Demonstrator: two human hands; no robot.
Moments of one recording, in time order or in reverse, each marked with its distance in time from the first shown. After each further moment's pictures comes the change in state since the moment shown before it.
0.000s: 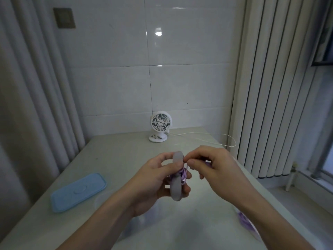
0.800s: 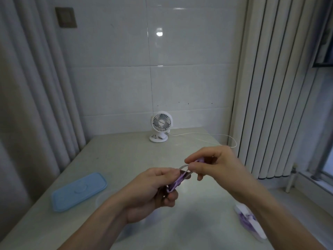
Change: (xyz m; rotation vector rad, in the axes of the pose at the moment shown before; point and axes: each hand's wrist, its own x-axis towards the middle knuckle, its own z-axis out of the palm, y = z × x) left_hand -0.008 -0.010 -0.012 -0.012 -0.106 -0.109; right_hand 0.007 0.008 -0.006 0.354 -0.085 0.149
